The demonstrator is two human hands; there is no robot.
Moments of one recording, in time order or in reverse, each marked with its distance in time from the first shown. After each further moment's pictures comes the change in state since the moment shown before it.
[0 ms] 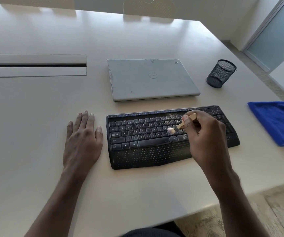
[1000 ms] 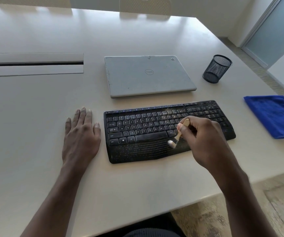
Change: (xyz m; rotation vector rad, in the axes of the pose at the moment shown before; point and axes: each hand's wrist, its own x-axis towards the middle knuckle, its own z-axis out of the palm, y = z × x) left_hand 0.000 0.002 0.001 0.000 0.003 -0.004; right_hand -0.015 0.003 -0.020 -0.035 -0.231 0.051
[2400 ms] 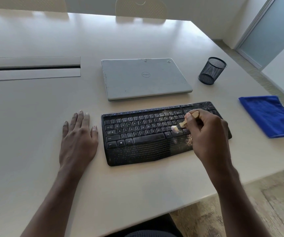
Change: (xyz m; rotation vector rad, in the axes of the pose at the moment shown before) left_hand 0.000 -0.003 0.000 -0.002 0.005 0.019; right_hand 0.008 0.006 0.003 0.023 0.307 0.014
